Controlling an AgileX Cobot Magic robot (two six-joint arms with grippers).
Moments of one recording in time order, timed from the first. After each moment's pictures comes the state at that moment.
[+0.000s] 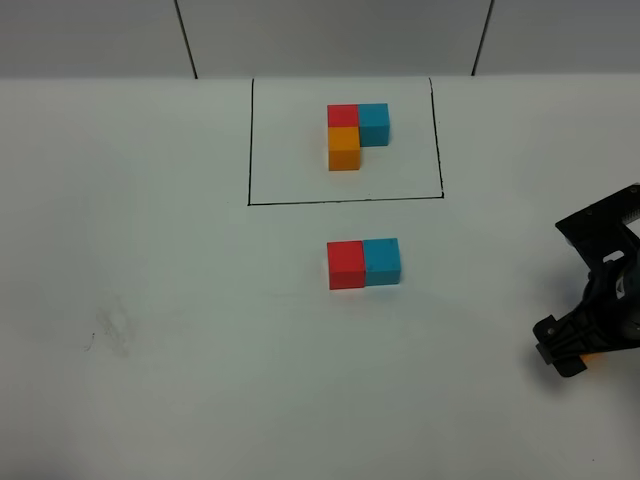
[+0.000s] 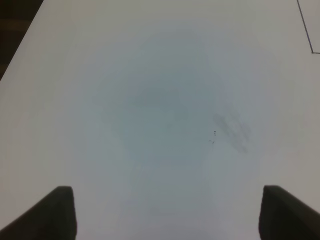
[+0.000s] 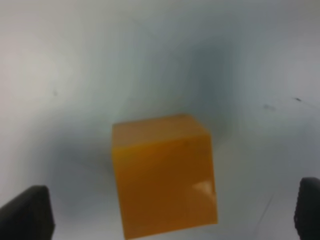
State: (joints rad) left arm 0.01 -0.01 -0.51 0.11 1.08 -0.12; right arm 0.29 1.55 -0.63 -0.29 0.49 0.11
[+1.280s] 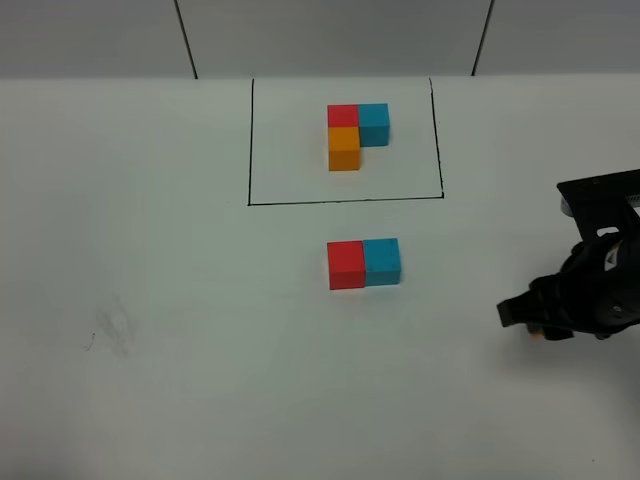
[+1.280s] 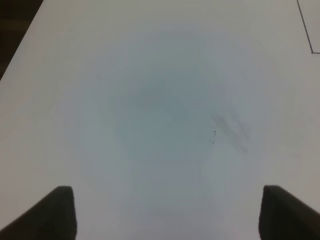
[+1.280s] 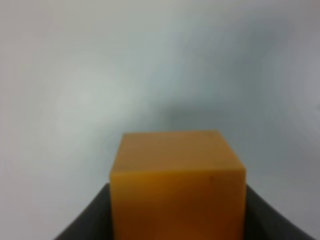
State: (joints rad) left arm 0.01 -0.01 -0.51 0.11 1.08 -0.12; right arm 0.37 1.43 -0.72 0.06 0.61 0.17
